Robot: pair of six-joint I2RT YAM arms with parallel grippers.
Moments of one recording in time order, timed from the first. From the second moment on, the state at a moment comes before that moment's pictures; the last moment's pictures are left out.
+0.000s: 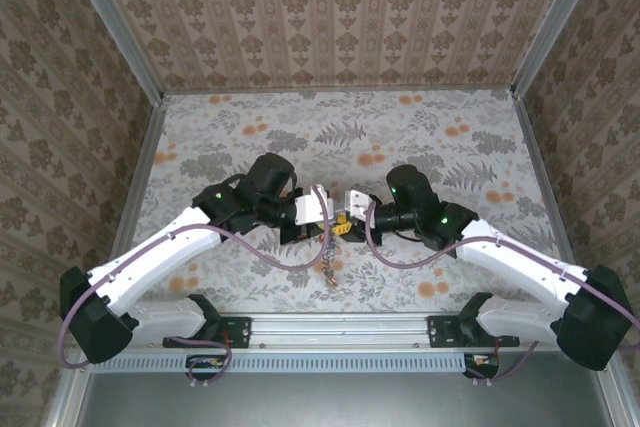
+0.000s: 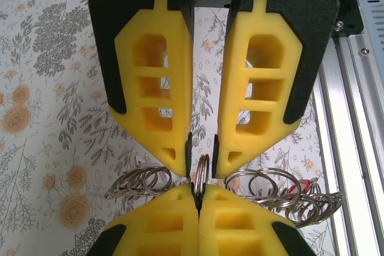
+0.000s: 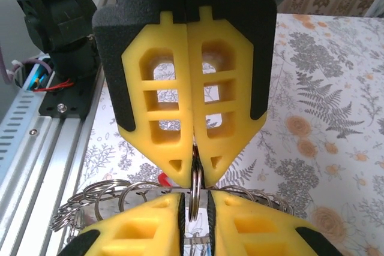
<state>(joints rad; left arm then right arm) -0.86 1.18 1.06 -0.71 0.48 0.62 0.71 1.14 0.79 -0.19 -0.61 -0.46</state>
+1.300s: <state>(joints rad) -0.80 0.90 0.89 -0.44 0.40 0.63 0.66 1.08 0.55 0.45 -0.64 -0.04</state>
